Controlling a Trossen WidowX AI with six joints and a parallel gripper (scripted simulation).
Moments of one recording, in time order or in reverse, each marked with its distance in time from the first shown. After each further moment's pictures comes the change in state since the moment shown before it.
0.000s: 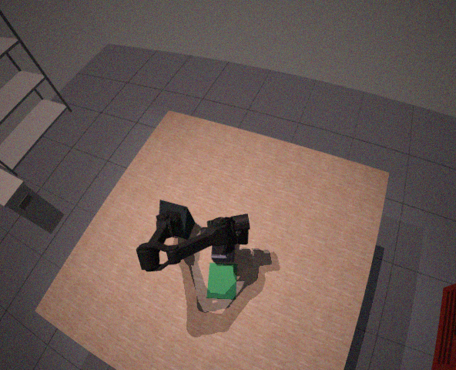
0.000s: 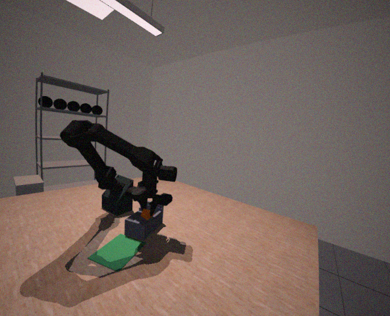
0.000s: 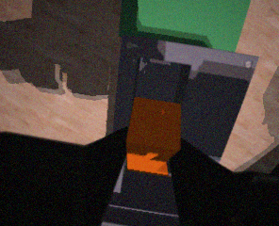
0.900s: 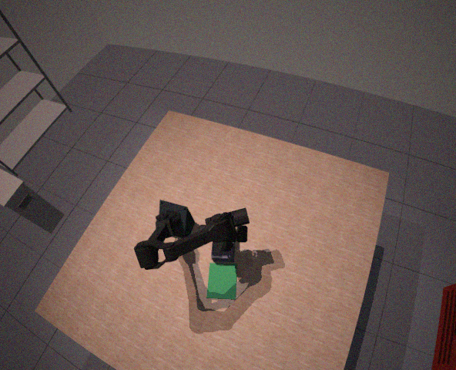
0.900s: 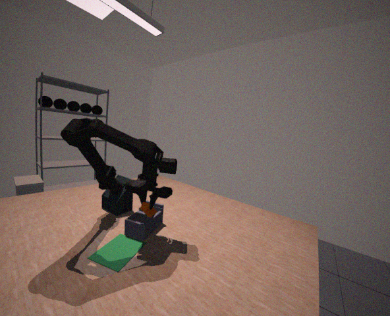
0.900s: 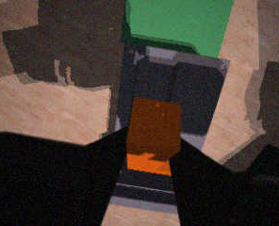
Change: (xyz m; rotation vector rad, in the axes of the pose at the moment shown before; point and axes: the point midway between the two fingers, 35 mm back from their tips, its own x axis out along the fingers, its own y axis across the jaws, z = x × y) arm -0.029 -0.002 0.001 -0.009 -0.012 -0.008
